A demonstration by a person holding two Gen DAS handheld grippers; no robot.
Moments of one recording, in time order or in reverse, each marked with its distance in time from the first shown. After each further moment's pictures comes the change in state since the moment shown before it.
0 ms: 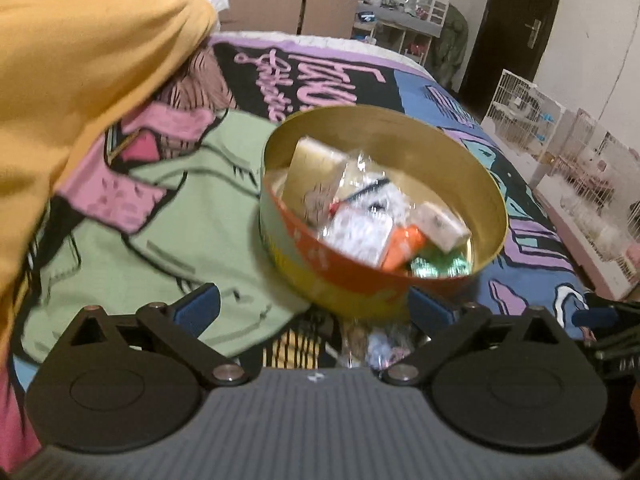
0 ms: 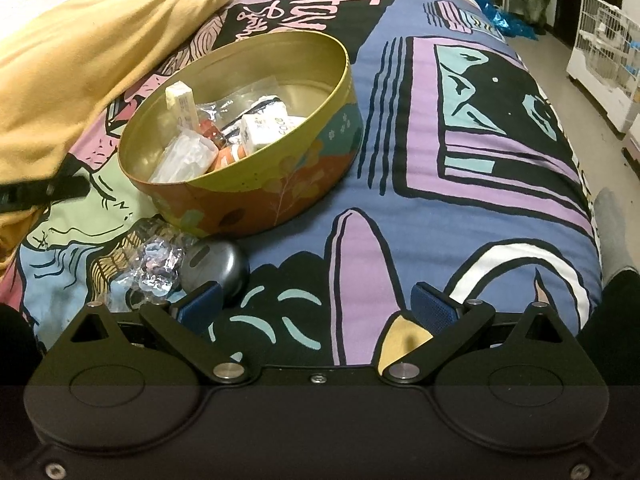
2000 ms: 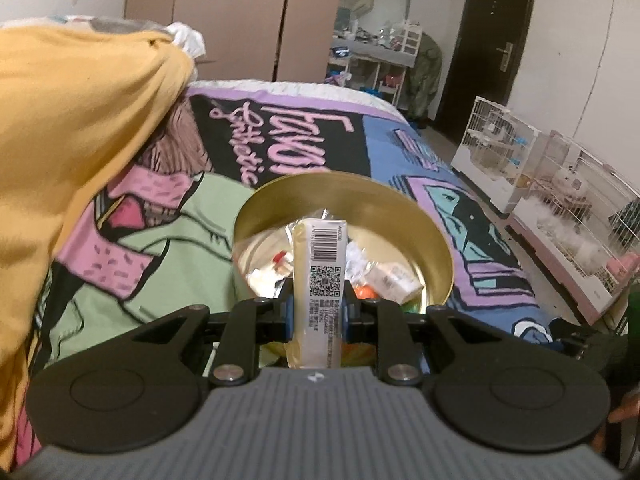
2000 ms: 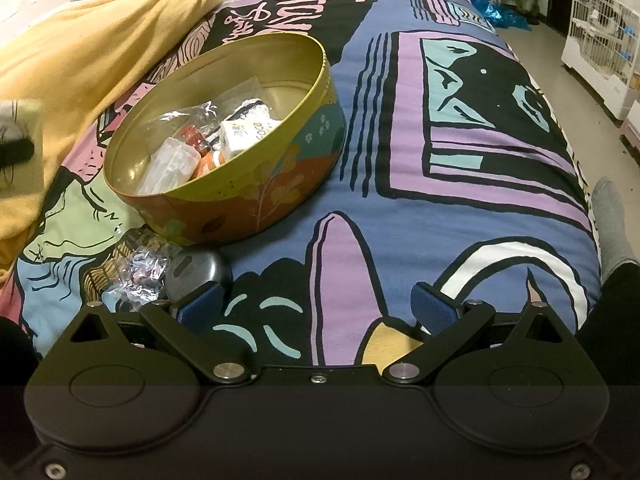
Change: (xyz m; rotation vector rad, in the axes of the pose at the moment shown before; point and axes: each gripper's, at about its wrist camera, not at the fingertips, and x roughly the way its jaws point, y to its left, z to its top) left arm -0.044 -0.031 0.051 0.065 -0.109 -0.042; right arm 0.005 -0.018 0.005 0.040 -0.004 0.014
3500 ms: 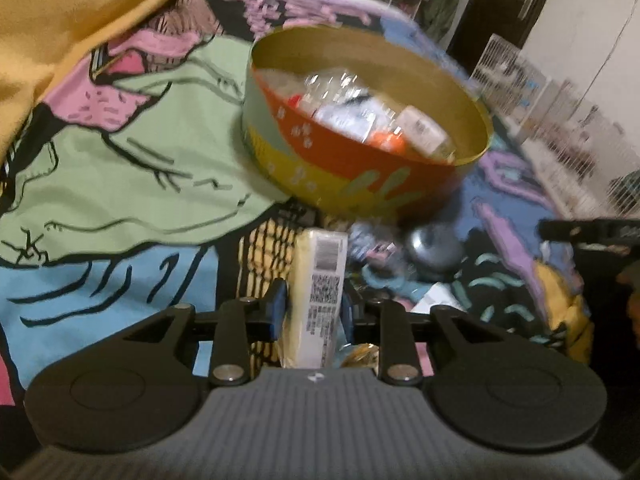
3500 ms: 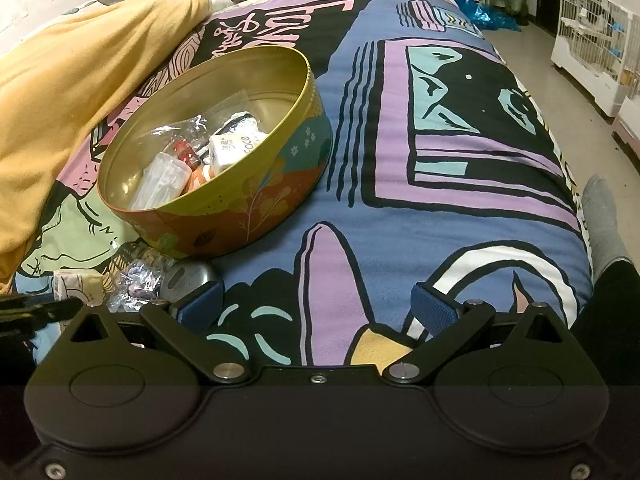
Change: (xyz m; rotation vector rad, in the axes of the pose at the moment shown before) left arm 0.041 0.027 -0.112 -0.086 0.255 -0.013; right arm -0.008 -0.006 0.003 0.032 -0.026 -0.016
